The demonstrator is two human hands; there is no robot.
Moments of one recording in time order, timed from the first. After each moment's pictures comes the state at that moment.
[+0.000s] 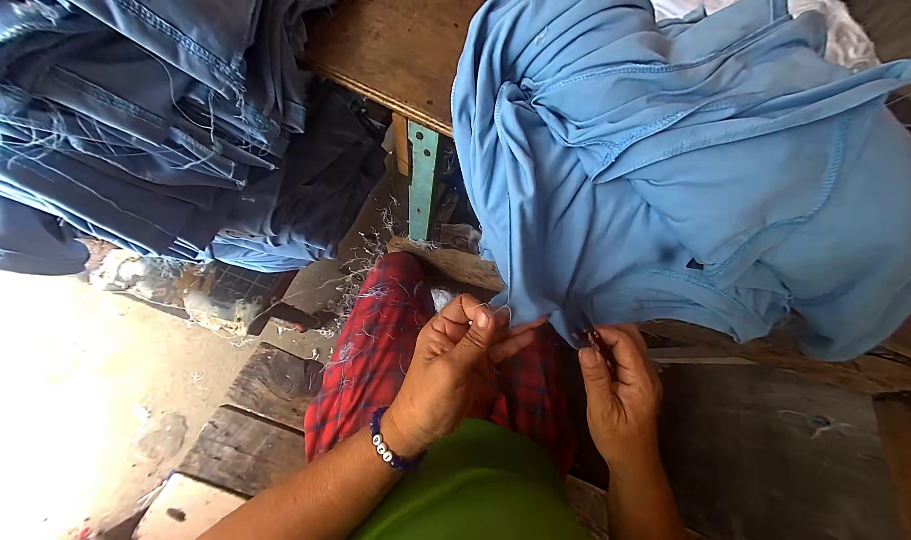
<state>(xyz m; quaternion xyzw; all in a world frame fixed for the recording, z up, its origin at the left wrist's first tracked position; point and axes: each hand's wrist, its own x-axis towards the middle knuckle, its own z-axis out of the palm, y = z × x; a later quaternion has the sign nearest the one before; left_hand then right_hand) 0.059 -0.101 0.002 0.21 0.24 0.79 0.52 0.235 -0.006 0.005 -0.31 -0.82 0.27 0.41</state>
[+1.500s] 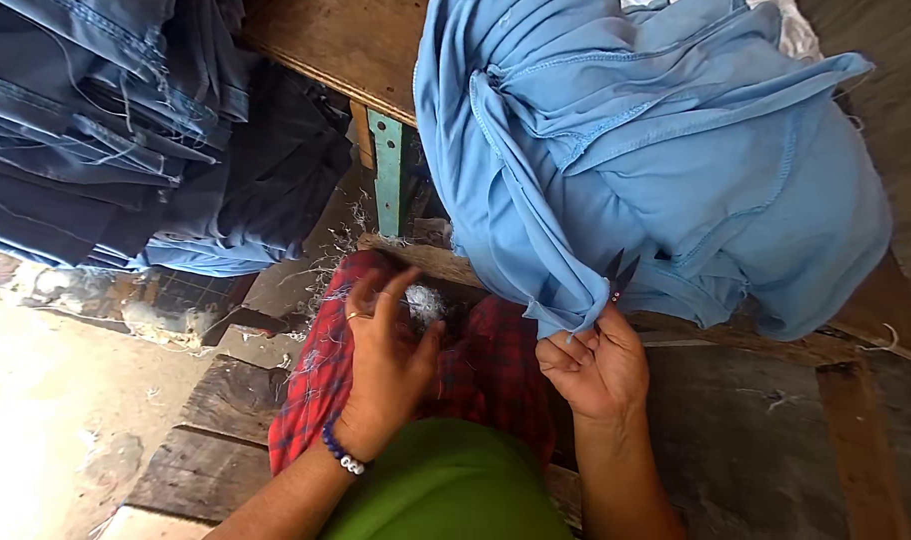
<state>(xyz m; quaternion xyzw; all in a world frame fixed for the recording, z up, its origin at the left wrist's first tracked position) 0.035 -0.110 -0.041 0.40 0.70 0.57 0.14 0.211 0.014 0.031 -0.18 -0.14 0.90 0.37</state>
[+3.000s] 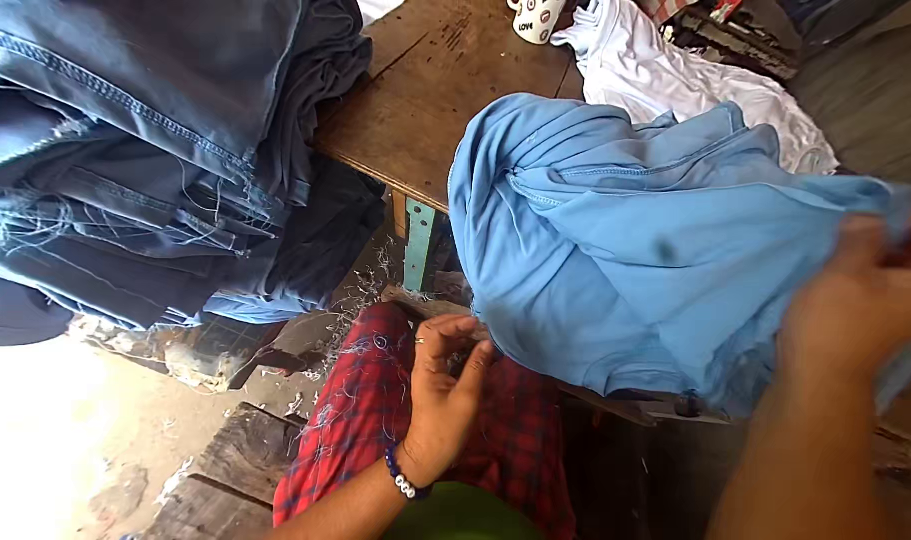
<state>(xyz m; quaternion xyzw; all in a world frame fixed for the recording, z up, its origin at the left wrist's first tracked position) 0.044 -0.044 -0.021 0.30 0.51 0.78 0.20 0.234 0.178 0.139 -0.45 -0.75 0.03 0.48</state>
